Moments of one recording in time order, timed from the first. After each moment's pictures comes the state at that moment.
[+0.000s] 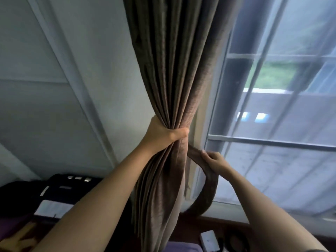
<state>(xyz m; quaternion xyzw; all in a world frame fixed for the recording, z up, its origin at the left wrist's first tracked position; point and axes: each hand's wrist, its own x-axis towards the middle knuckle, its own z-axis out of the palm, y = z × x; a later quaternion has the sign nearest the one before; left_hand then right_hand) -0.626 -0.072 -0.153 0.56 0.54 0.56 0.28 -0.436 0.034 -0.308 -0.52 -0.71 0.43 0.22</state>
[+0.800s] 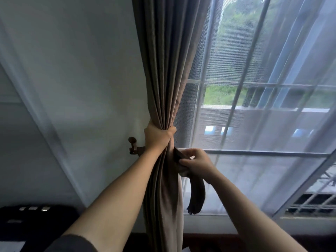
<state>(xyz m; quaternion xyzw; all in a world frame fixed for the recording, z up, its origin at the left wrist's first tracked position) -0.527 0.007 -0.159 0.43 0.62 0.63 0.21 -0.383 -0.015 -0.195 -0.48 -0.66 0.47 0.33</state>
